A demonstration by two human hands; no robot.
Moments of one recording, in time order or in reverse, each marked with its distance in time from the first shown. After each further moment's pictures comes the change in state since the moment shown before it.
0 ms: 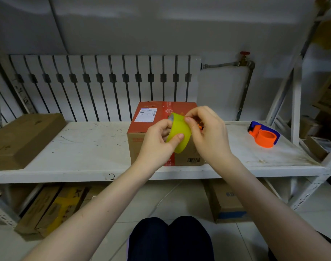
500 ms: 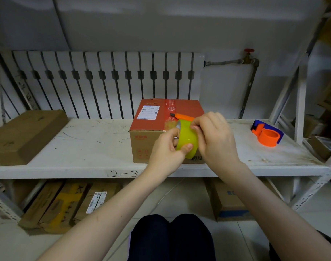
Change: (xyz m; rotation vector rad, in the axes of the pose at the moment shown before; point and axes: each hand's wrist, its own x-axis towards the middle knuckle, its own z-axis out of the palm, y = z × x) left_hand -0.010 -0.016 0.017 0.033 -0.017 -0.061; right_hand -0.018 0.009 -0.004 -0.252 0.038 -0.268
